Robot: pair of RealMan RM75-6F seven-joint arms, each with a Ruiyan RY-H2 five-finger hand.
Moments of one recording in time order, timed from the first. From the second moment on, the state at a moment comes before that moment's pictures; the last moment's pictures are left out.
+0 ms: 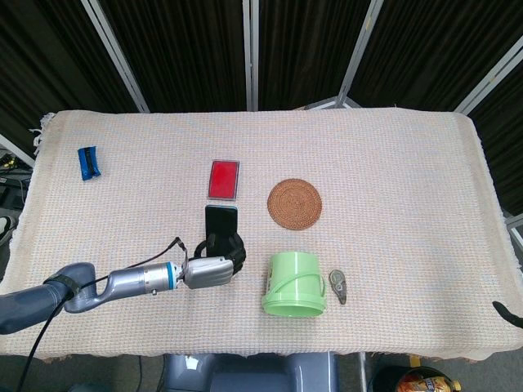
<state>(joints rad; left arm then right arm) -0.98 -1.48 0.04 -1.20 2.18 0.97 0.88 -0.06 -0.80 0.08 -1.85 -1.48 1.61 0.12</state>
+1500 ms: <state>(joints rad) -0.70 -1.31 -0.06 -1.41 1.83 1.34 0.72 -0.07 -0.78 0.06 -1.84 -1.55 1.63 0.18</state>
